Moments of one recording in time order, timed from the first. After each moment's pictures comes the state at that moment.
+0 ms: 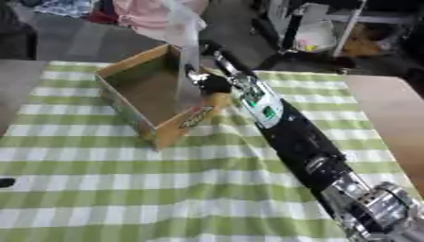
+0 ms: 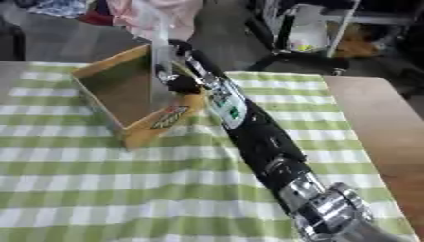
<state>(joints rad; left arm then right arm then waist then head) -0.29 0.18 -0.11 -1.80 -0.07 0.03 -0.10 -0.97 -0.38 0.06 -0.85 0.47 -0.21 0.06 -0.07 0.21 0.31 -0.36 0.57</state>
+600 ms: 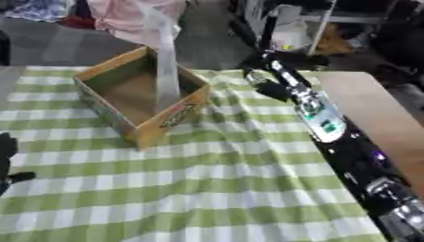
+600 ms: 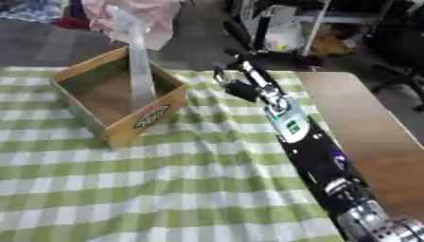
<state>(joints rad) -0.21 0.18 -0.08 -1.77 -0.07 0.03 -0.07 -0.58 -0.50 0.02 -1.27 0.07 -0.20 0.07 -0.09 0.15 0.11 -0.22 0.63</state>
